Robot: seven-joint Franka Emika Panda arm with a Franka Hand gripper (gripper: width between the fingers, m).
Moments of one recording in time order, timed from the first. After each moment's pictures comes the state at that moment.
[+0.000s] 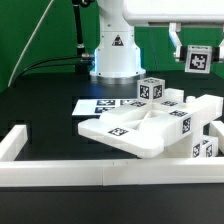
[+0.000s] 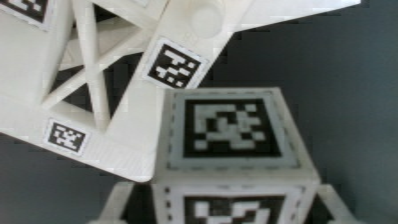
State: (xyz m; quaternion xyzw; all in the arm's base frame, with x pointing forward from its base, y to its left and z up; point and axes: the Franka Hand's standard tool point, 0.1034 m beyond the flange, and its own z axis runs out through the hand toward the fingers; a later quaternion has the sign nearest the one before) arm 0.672 0.065 0.170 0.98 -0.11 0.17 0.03
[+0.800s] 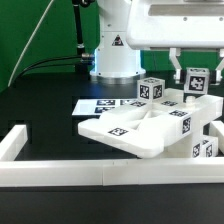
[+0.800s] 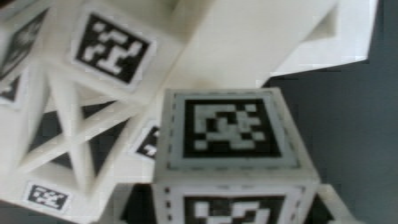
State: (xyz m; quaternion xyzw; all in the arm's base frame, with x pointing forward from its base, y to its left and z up) arm 0.652 0.063 0.137 0.98 -0.10 0.18 0.04
